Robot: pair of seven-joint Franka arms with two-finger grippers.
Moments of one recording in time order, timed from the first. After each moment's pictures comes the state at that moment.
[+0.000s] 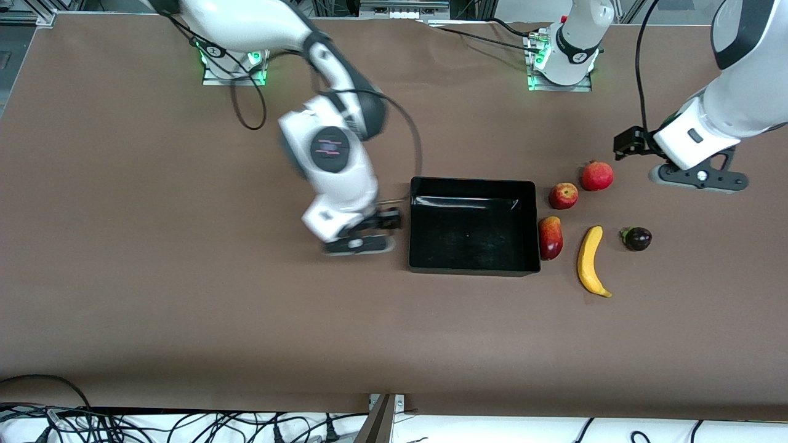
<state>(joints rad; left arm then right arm) -0.06 0.06 -0.07 -1.68 0.00 1.53 0.01 0.61 0.70 -0.06 -1.12 0.08 1.91 0.49</state>
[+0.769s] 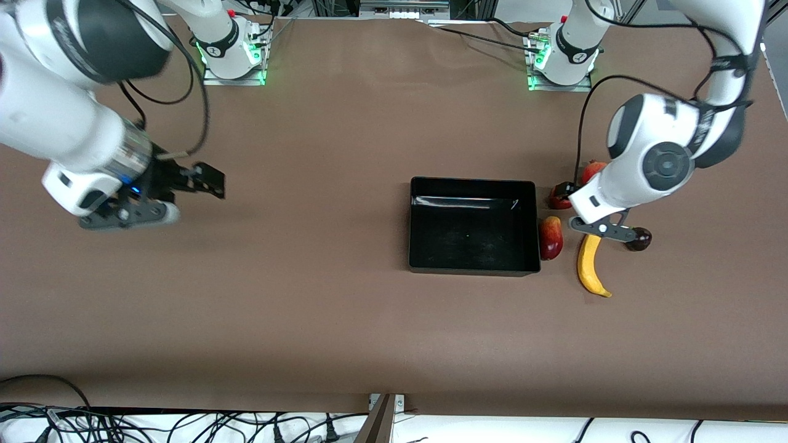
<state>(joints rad) -0.06 0.25 -0.12 -2.03 0.09 2.07 0.01 0.40 0.27 -0.20 -1.35 0.15 1.58 0.12</state>
